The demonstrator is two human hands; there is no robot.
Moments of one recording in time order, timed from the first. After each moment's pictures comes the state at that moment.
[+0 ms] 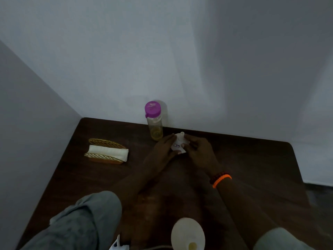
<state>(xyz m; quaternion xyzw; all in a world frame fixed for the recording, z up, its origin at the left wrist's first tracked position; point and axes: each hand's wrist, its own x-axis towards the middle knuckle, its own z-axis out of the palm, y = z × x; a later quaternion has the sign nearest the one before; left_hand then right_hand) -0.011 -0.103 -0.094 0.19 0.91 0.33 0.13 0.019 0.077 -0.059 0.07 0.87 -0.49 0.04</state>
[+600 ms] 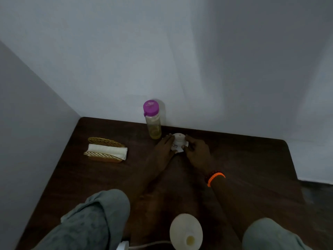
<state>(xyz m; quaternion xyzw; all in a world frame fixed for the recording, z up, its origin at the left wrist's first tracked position) -0.005 -0.092 -0.096 0.19 0.92 0.30 0.14 0.028 0.077 -0.065 0.11 0.88 -0.45 0.07</state>
